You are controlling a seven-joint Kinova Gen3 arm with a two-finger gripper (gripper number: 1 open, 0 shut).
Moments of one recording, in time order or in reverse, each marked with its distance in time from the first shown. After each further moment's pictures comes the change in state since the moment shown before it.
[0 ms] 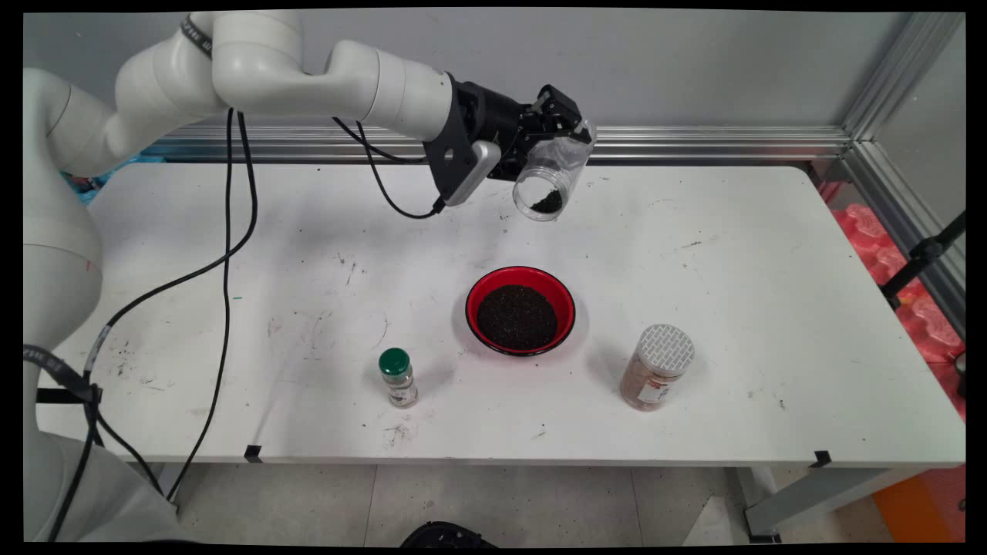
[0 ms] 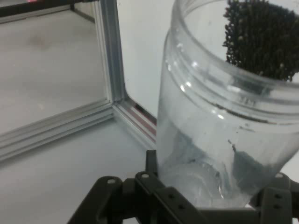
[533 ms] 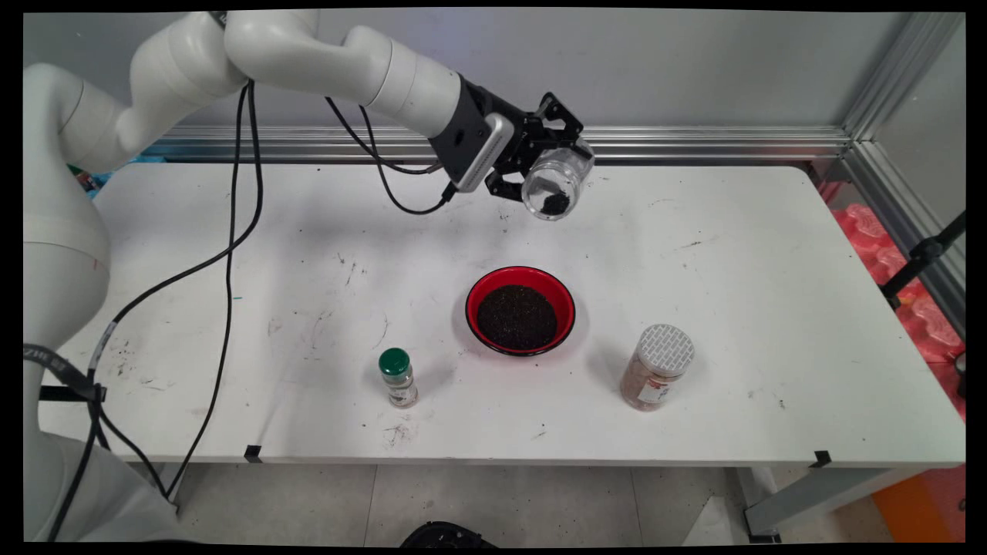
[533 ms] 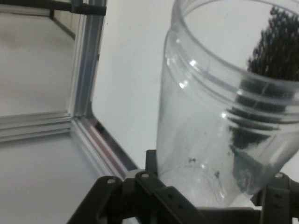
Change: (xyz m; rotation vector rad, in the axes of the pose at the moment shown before) arm -0.010 -0.008 0.009 -0.099 0.102 -0.256
